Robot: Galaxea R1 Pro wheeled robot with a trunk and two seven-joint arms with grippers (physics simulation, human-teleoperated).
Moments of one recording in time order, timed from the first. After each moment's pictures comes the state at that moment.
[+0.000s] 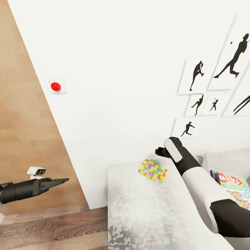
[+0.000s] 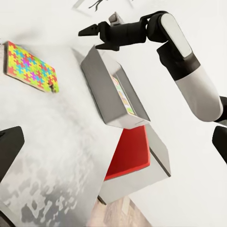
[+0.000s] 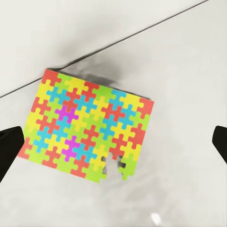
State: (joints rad) left arm -0.35 0.43 0.28 -1.40 0.26 1.01 -1.57; right arm -1.04 -0.03 0.20 -0.76 -0.77 0.89 -0.72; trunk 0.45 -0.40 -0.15
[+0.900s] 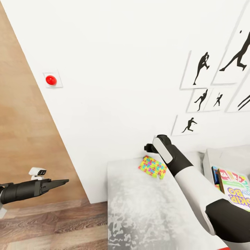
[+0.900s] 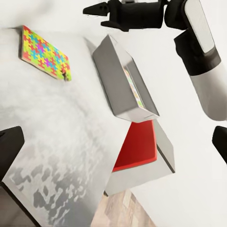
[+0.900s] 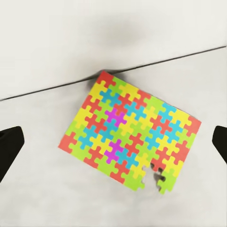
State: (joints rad) left arm -0.35 0.43 0.29 -1.40 0.21 1.01 -1.57; right arm -1.05 0.02 0.37 -0.86 -0.78 0.90 -0.68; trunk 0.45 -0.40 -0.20
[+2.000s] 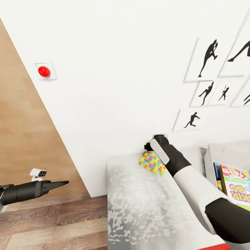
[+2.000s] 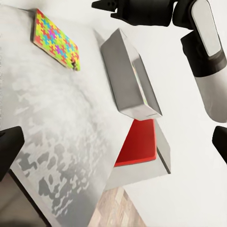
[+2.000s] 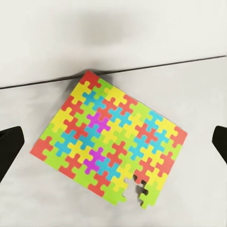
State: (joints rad) left arm -0.35 0.43 0.29 -1.37 0.20 1.01 -1.57; right arm -1.06 0.02 0.43 -0.86 -0.66 0.89 -0.67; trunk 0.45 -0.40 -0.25
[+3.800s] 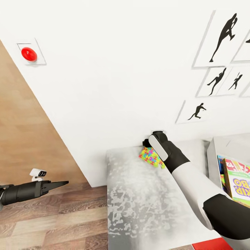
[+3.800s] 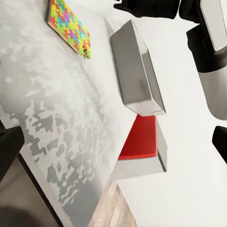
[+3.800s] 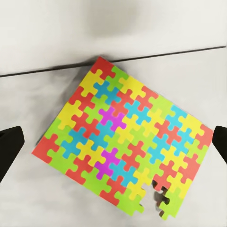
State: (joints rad) left arm -0.35 0.43 0.29 -1.36 0.20 1.01 -1.57; right arm -1.09 0.04 0.43 -0.86 -0.66 0.88 -0.67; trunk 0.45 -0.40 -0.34
